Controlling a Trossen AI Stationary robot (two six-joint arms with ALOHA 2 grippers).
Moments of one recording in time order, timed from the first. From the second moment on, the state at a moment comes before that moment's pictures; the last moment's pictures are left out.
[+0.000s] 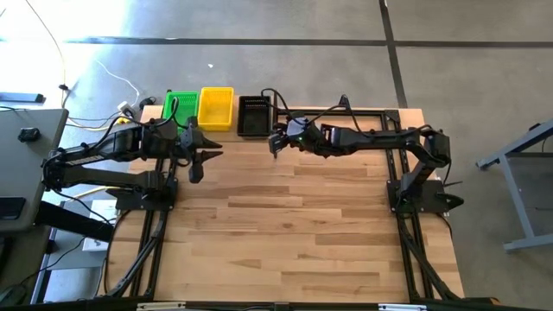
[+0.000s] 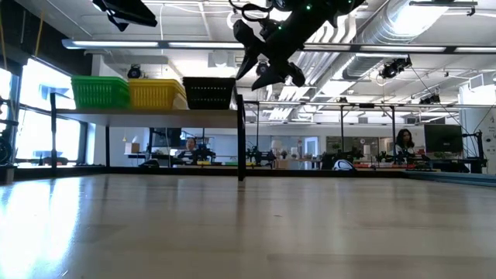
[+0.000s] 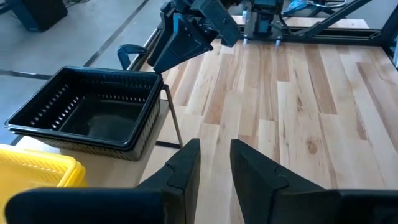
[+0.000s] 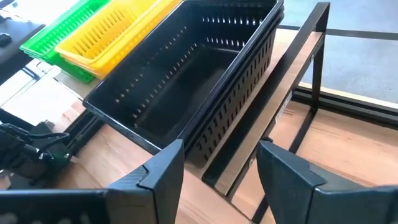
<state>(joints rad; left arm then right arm) 0.29 0.76 0.91 -0.65 -0.07 0.05 -0.18 1.72 1.32 -0.15 0.43 0.67</state>
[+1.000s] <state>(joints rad) 0.04 0.73 0.84 -0.47 -0.22 -0.08 -0.10 1.40 1.32 -0.26 0.37 0.49</state>
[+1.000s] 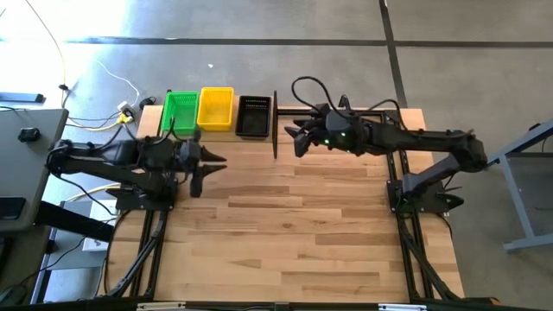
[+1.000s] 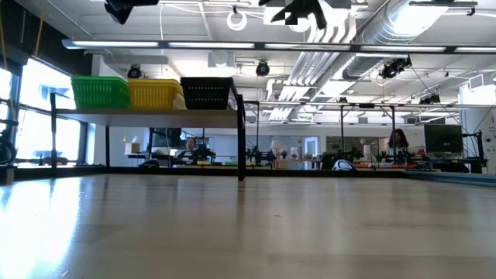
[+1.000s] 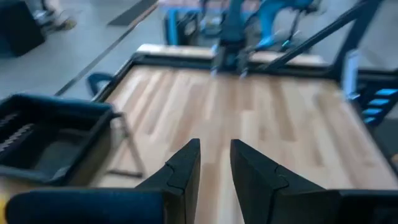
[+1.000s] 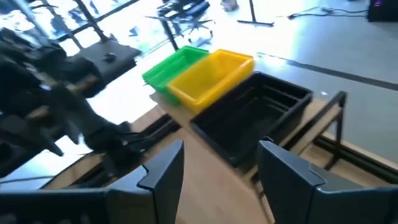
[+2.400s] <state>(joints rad) -0.11 0.31 0.01 0.36 -0.26 -0.18 0.13 0.86 1.32 -0.46 0.55 0.21</state>
